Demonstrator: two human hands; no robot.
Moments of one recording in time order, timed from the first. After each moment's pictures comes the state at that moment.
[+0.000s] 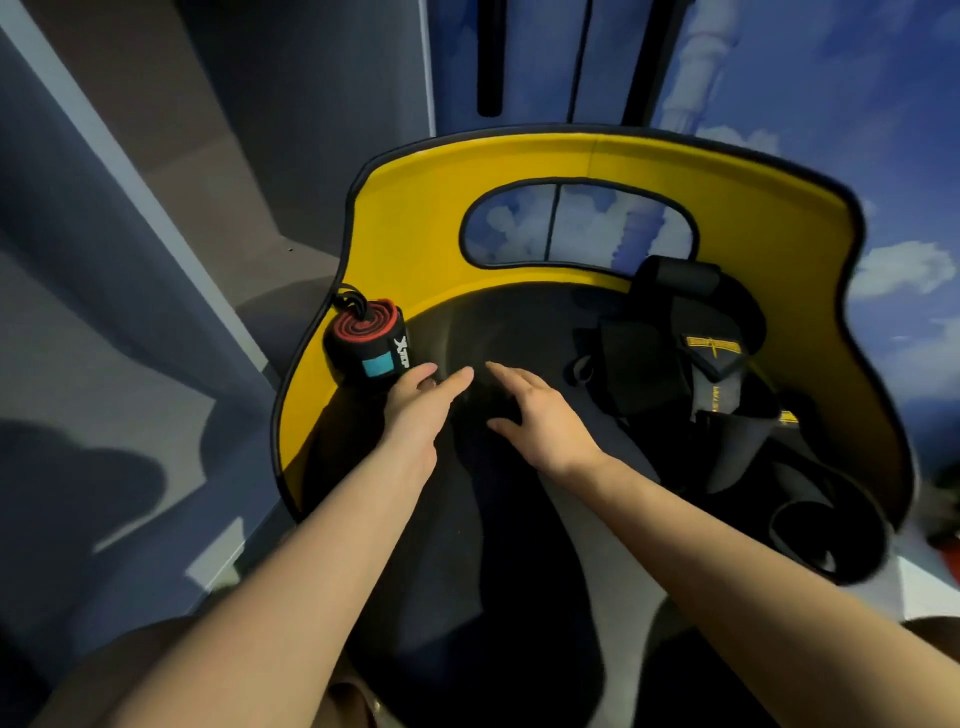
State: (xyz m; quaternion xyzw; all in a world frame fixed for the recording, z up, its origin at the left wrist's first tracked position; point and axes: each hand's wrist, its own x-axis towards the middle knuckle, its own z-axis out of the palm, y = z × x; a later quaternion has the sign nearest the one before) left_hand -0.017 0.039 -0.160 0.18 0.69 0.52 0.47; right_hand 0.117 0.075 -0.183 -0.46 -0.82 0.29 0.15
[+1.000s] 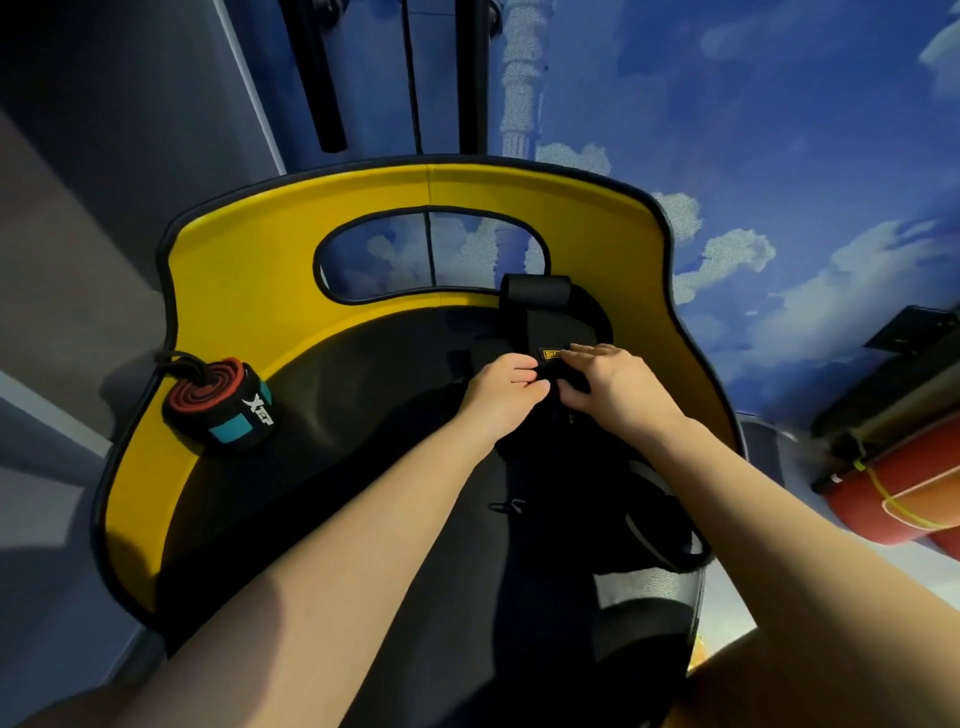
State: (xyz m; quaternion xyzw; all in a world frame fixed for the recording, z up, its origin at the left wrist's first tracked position) left_hand 0.147 0.114 -0.136 0.52 0.62 0.30 0.50; right_hand 0.295 0.130 -0.139 -0.58 -0.80 0.07 0.08
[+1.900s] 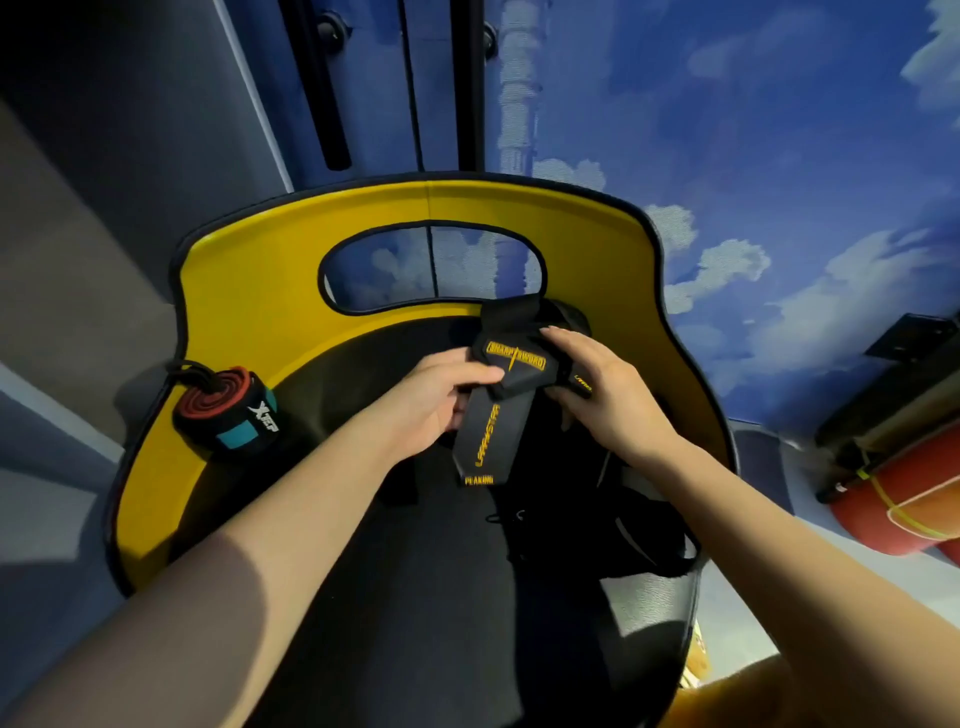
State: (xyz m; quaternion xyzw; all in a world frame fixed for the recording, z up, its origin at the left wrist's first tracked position) left_hand 0.096 0.097 -0.099 0.44 0.48 0.37 0.66; right_hand 0.294 0.111 -0.128 -0.51 -0.79 0.20 0.29
